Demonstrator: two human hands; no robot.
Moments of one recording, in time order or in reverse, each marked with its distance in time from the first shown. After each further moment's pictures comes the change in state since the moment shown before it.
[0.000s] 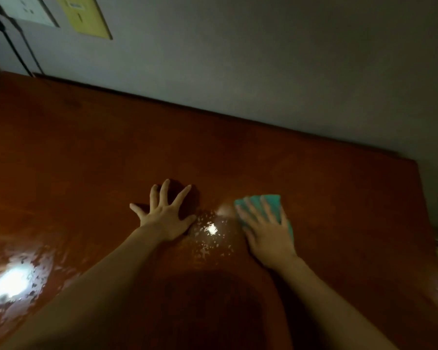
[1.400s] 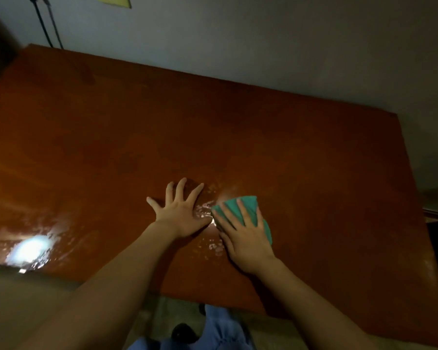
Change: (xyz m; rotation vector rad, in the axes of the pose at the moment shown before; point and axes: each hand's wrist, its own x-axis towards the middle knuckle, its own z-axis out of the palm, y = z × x) left_hand -0.116 -0.020 0.082 0.074 0.040 0.120; right_hand -0.126 -0.112 0.048 0.028 -0.017 -0.093
